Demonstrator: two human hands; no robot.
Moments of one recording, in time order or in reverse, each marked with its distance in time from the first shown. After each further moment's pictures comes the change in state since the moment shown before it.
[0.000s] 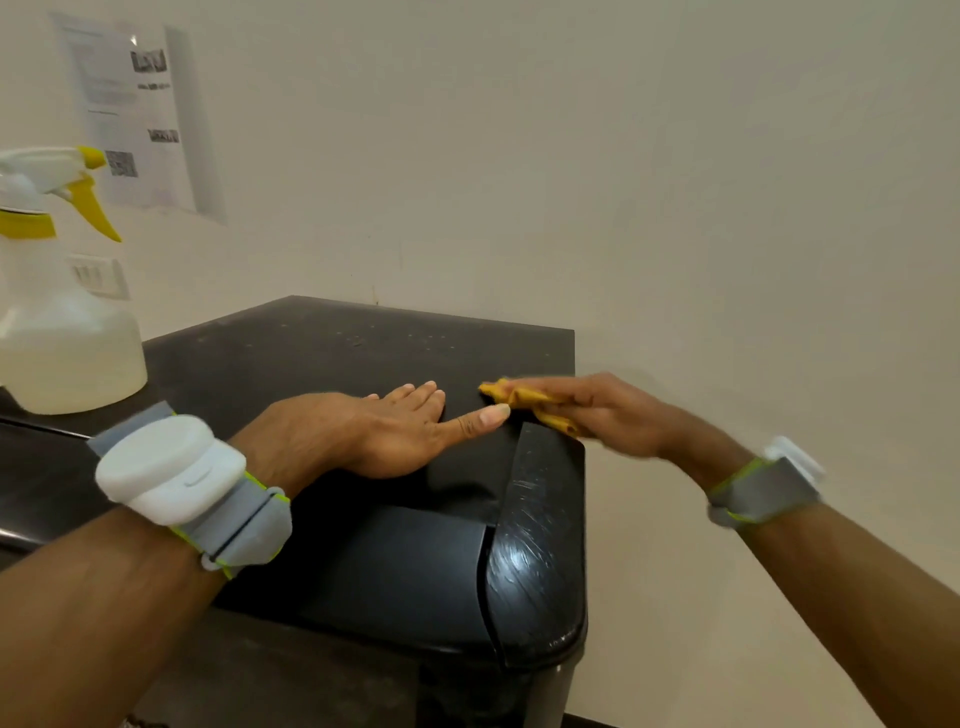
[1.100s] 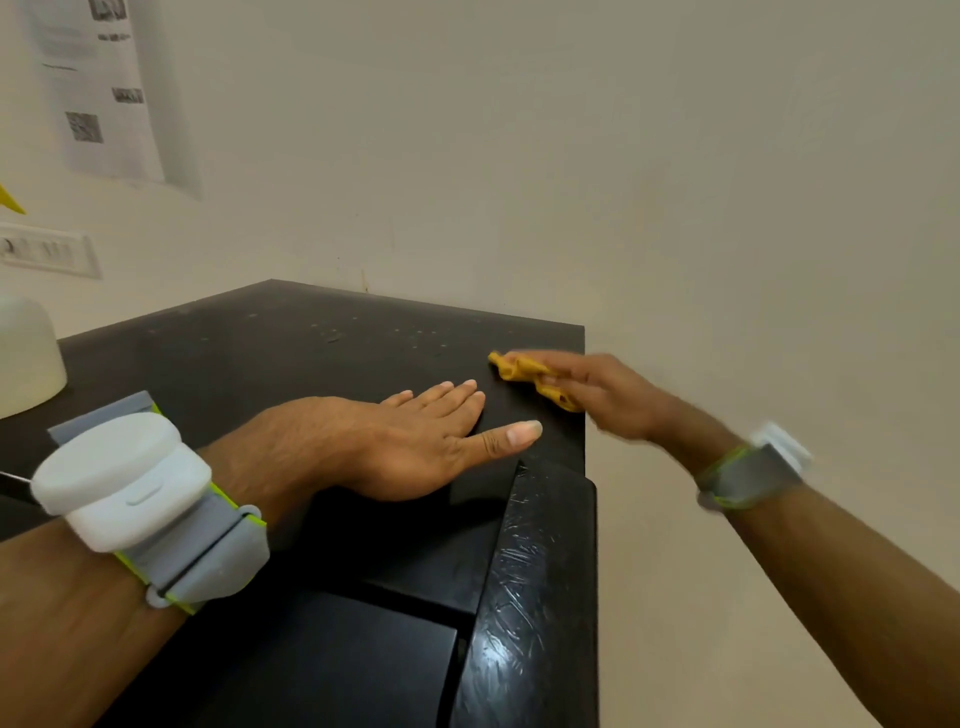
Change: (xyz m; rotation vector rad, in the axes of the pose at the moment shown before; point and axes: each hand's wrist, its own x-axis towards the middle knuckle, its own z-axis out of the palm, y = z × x) left_hand 0.043 0.010 -0.011 0.057 -0.078 0.166; right_hand 0.039 0.037 -0.015 -0.003 0.093 0.045
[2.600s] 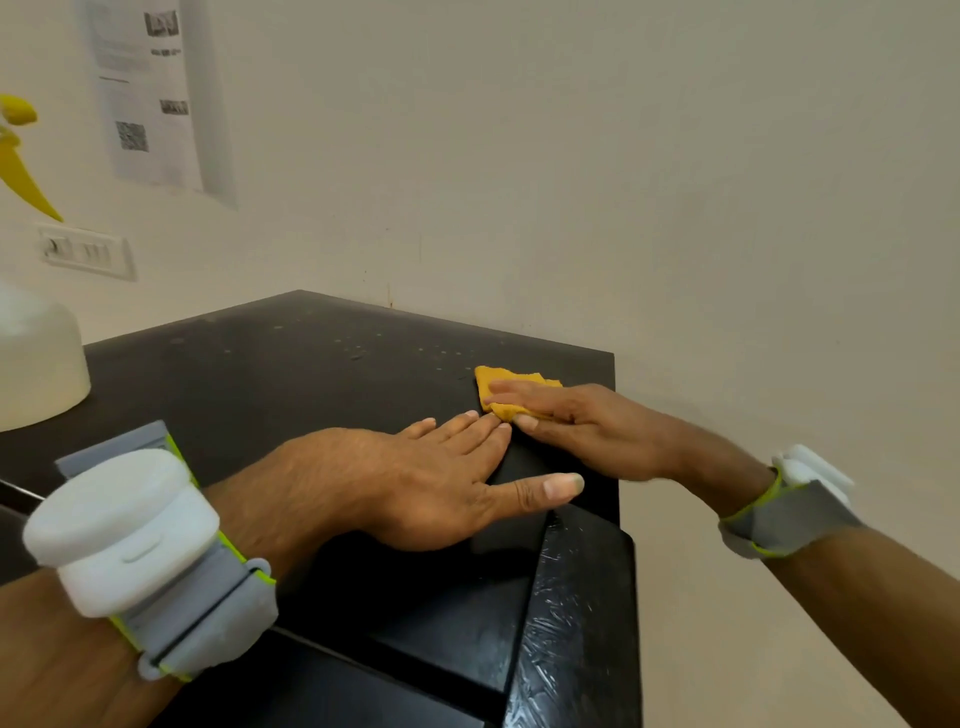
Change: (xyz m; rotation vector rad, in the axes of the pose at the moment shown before) left_hand 0.000 0.001 0.002 -0.014 -0.033 -0.075; right_hand 0.029 -0.016 0.008 -0.264 -0.268 -0.082
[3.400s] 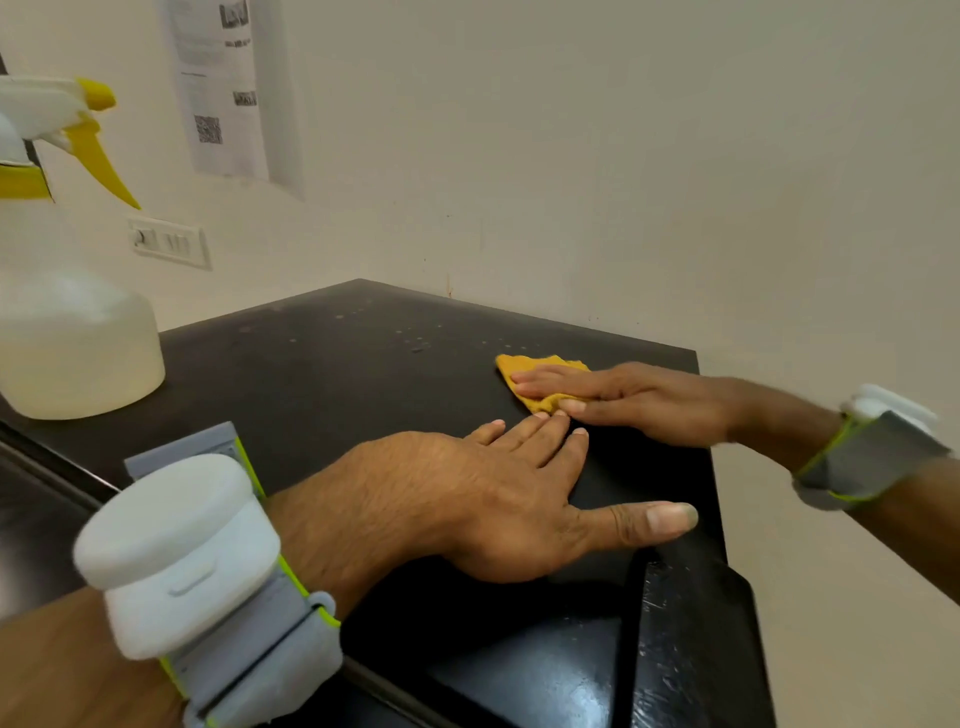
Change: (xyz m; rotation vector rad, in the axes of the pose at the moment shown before) left_hand 0.009 -0.004 0.001 -0.040 0.005 -0.027; right_hand 0.048 0.016 -0.015 0.177 -0.264 -0.108
